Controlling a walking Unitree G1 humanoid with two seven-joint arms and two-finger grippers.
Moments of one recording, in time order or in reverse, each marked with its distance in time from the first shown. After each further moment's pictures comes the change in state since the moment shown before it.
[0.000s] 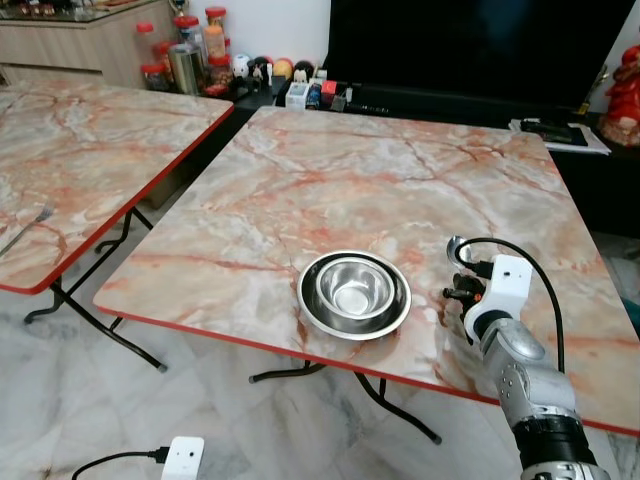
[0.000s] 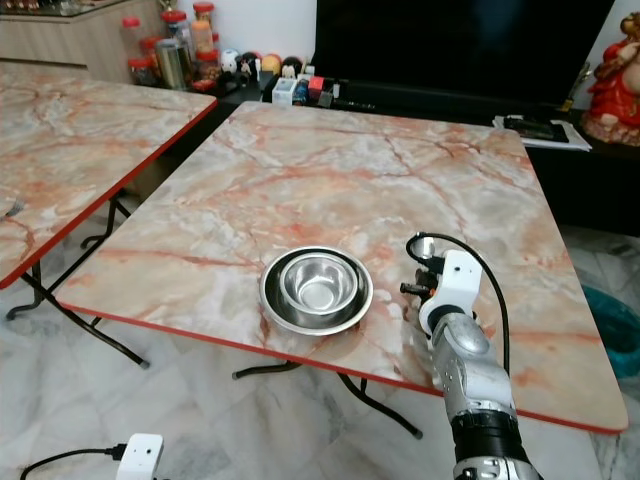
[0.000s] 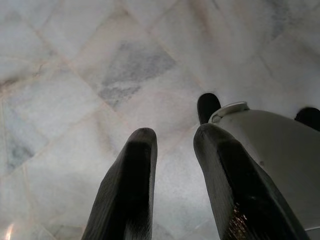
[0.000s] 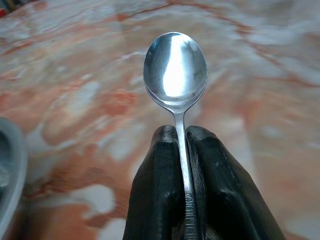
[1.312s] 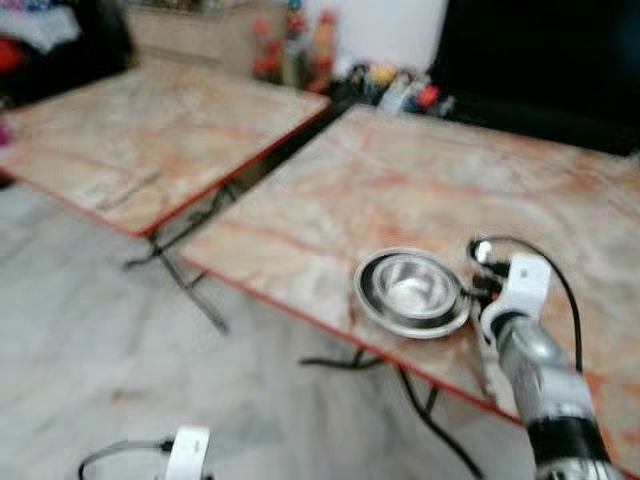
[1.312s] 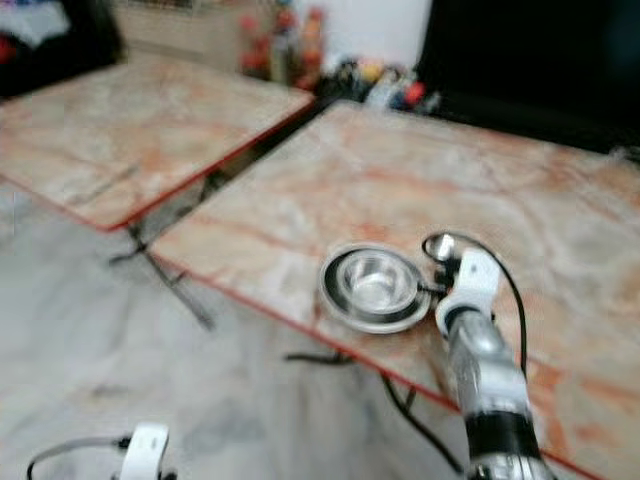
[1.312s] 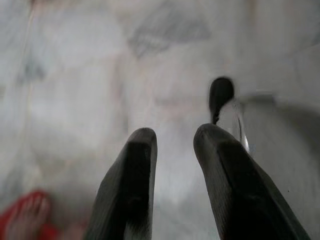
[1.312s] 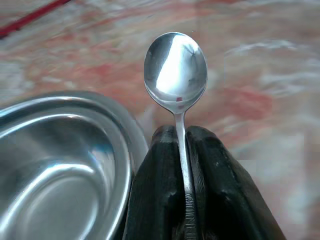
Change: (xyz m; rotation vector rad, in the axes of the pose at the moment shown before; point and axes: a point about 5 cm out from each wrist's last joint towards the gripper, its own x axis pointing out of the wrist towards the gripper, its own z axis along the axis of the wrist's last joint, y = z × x) left arm -0.001 -0.003 -0.005 0.002 0.016 -0.005; right arm -0.001 -0.017 0.000 -0.012 0.006 -0.068
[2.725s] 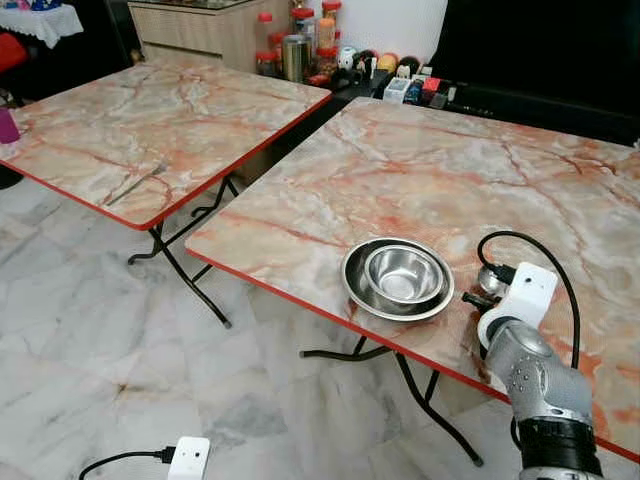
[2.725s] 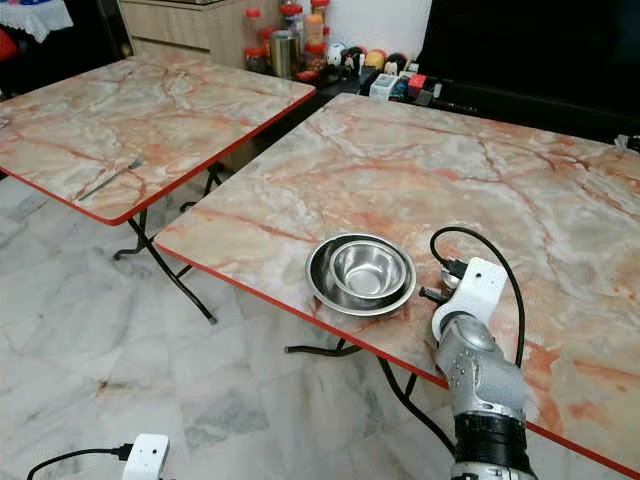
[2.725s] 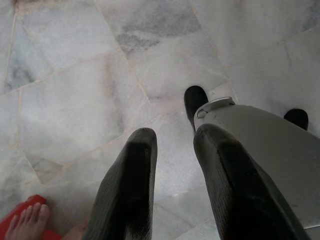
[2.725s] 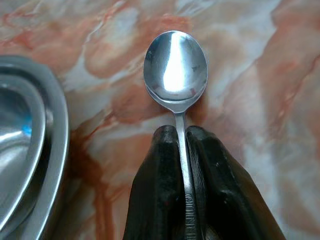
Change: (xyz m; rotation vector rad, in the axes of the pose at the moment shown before) left arm 0.001 -0.001 0.005 -0.002 -0.014 -0.007; right arm -0.017 0.014 -0.003 0.156 0.184 -0.189
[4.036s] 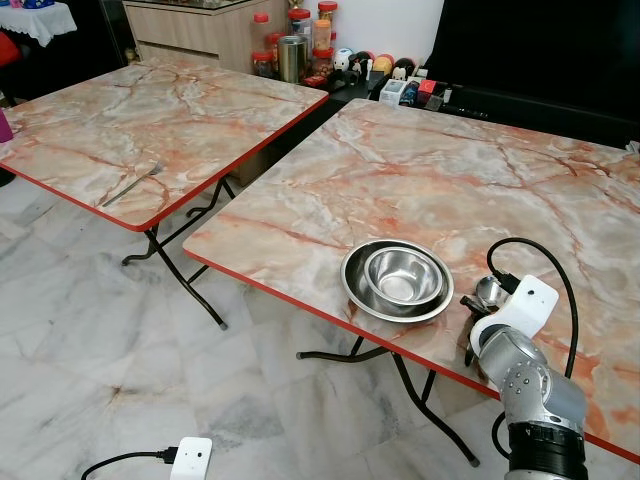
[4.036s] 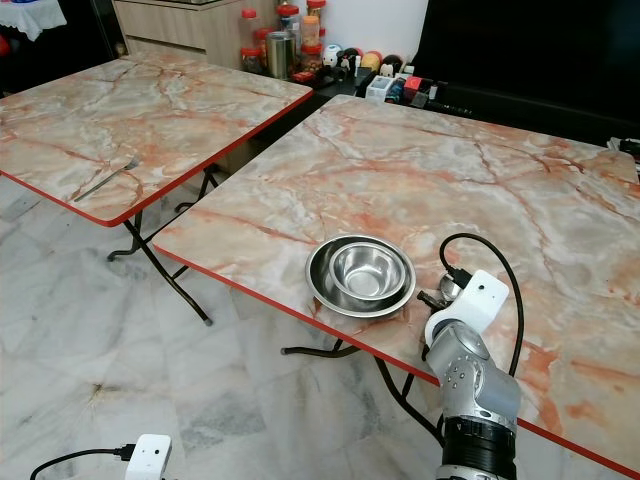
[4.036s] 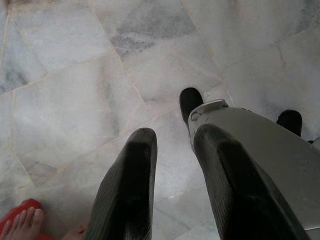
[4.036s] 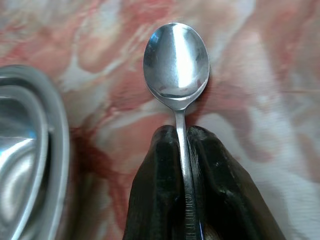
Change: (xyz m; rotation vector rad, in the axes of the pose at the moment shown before) left arm 0.000 -0.004 0.000 -0.008 0.000 -0.005; right arm -0.001 0.007 -0.005 0.193 0.044 0.014
